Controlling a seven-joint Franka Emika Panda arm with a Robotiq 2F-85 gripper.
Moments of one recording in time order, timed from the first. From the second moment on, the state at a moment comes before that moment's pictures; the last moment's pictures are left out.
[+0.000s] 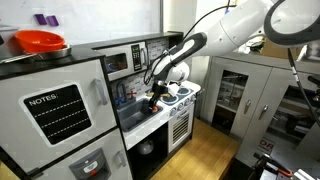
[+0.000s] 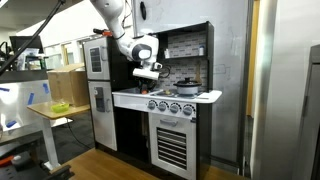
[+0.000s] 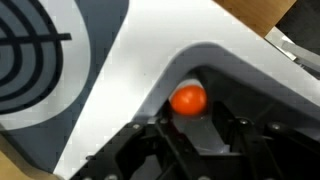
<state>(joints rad) -0.21 0.77 0.31 -1.59 0.22 2.47 -0.73</state>
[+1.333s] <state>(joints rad) -0.20 0.56 0.19 -1.70 0.27 2.19 -0.51</state>
